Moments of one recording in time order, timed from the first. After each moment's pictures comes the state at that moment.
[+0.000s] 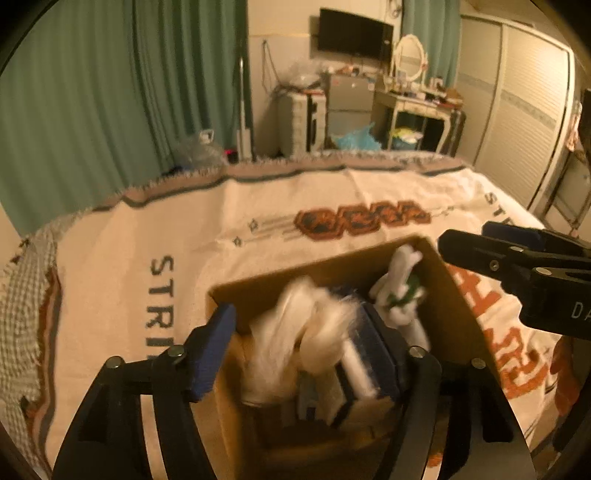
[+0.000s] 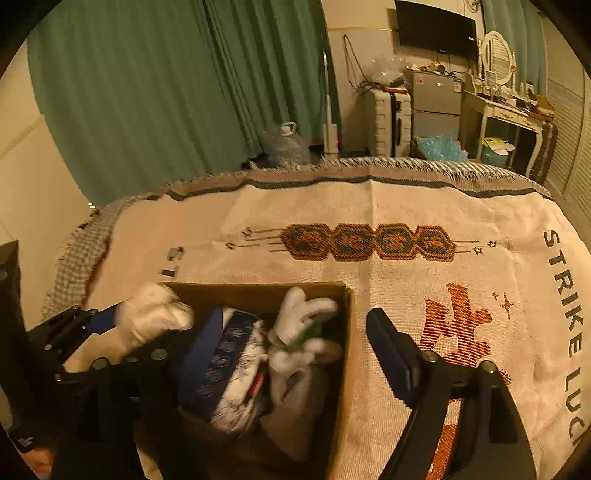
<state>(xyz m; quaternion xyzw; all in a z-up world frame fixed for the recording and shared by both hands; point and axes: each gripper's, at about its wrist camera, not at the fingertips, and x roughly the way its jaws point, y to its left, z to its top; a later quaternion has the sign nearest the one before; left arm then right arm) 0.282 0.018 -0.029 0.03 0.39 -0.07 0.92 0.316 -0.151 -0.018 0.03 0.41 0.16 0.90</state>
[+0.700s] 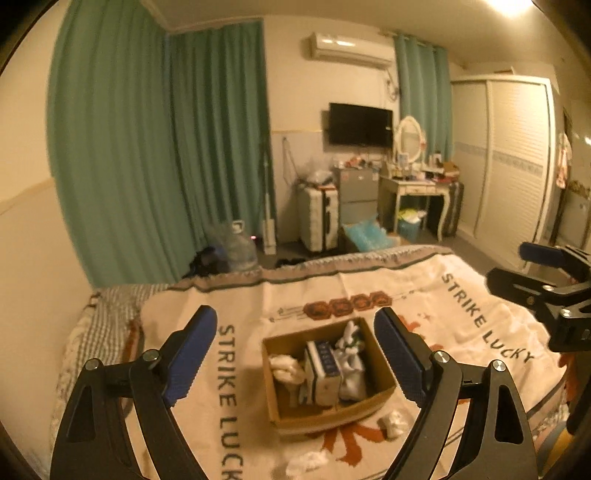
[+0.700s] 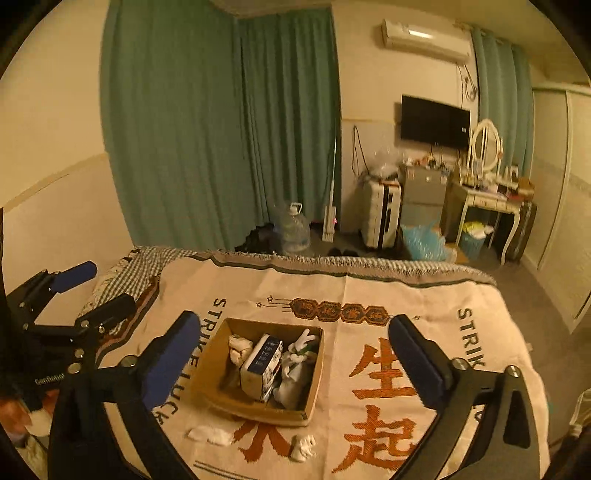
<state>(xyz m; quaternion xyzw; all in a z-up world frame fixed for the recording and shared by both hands) 0.098 0.021 0.156 0.03 0.23 -0.02 0.97 0.119 -0.191 0.186 -0.03 0.26 0.16 0.95</state>
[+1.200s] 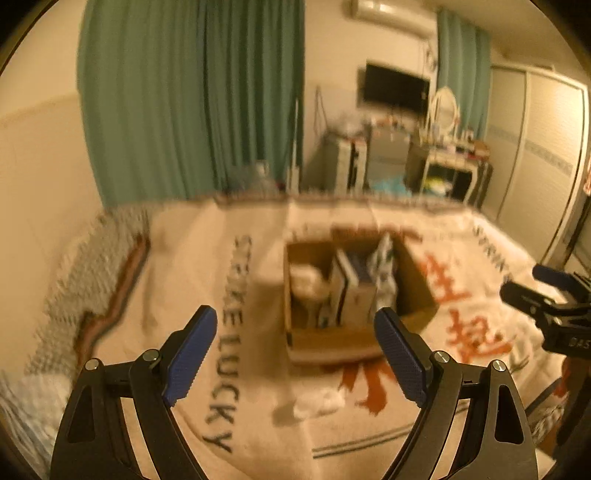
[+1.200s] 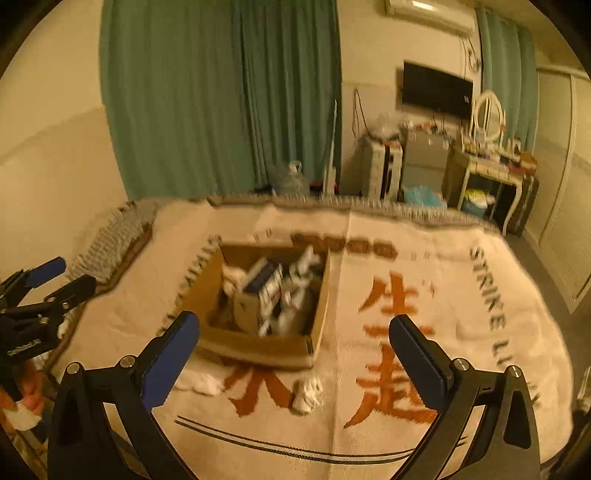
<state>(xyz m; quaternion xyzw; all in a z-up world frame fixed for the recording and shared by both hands) 0.102 0.040 0.013 -0.01 0.33 0.02 0.94 0.103 -0.189 0.054 -0.03 0.33 0.15 0.93</state>
